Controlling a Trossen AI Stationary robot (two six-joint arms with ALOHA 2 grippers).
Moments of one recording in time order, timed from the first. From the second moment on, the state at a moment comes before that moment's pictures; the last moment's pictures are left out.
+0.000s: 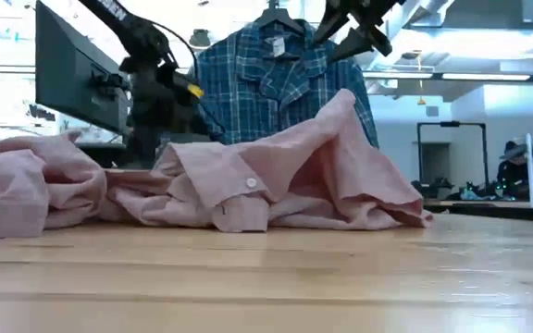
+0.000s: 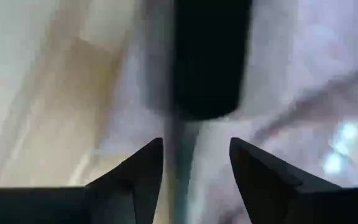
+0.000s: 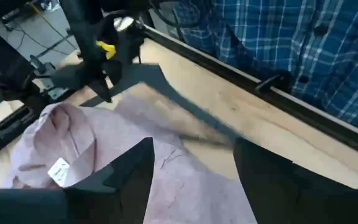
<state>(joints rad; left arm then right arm) 0.74 1.64 1.12 -1.02 0.35 0.24 -0.17 1.35 1.29 -0.55 0.36 0.51</state>
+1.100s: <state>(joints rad) 0.70 1.40 1.65 -1.15 0.25 0.30 -0.43 1.36 1.48 -0.51 0.24 0.25</state>
